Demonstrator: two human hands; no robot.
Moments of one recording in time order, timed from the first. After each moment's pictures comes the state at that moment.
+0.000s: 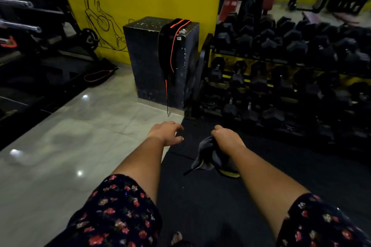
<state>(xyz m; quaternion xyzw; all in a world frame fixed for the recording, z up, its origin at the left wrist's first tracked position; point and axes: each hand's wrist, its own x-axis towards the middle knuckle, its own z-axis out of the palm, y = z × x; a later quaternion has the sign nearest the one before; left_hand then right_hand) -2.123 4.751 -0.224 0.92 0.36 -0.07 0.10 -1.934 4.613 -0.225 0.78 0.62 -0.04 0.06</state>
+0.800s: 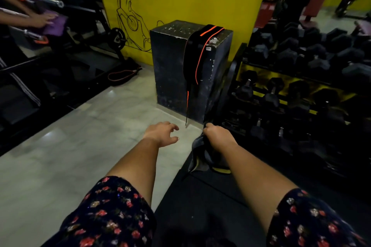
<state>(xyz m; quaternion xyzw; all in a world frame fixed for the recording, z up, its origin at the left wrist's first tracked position) -2.109 4.948 -0.228 0.88 0.46 -0.05 0.11 -1.903 4.858 -0.226 0.71 0.70 -0.03 0.05</state>
